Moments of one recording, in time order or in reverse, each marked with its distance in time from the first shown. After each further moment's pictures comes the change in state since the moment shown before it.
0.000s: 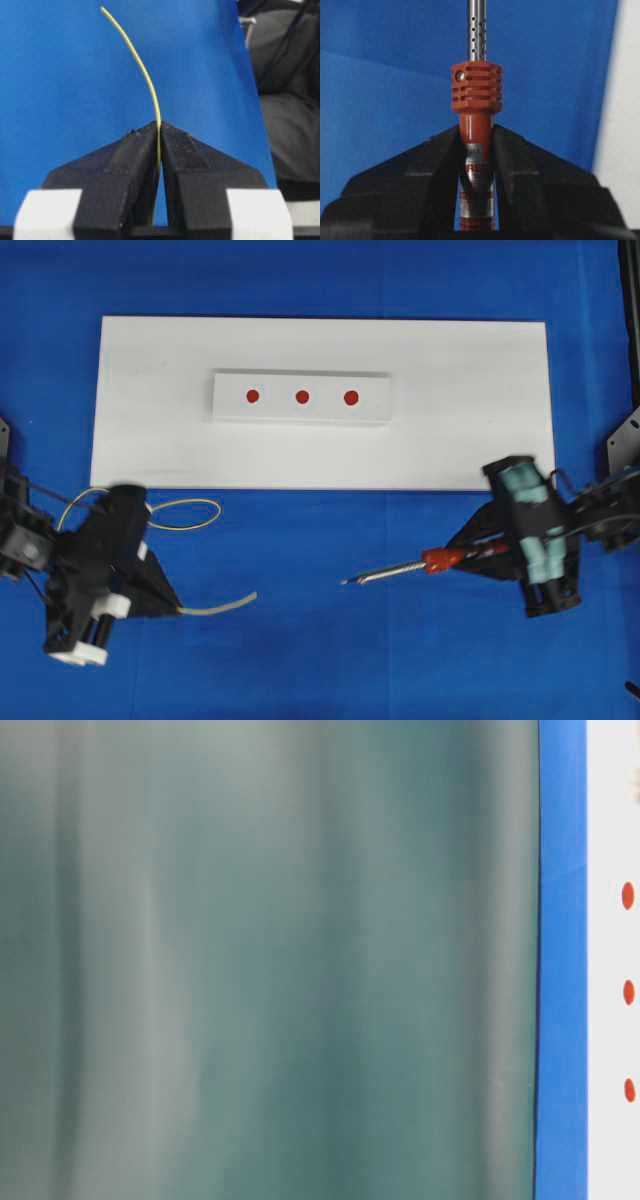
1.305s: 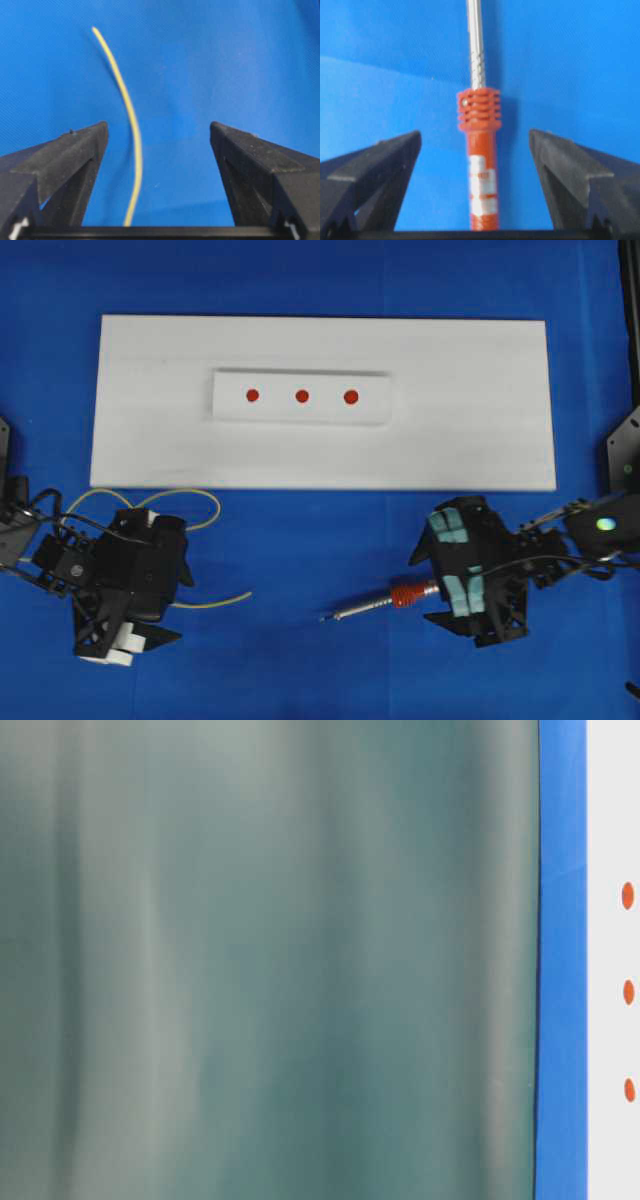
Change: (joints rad) left arm 0.014 0.121 -0.032 0.000 0.097 0.069; right arm 0.028 0.224 -0.104 0.040 -0.048 0.028
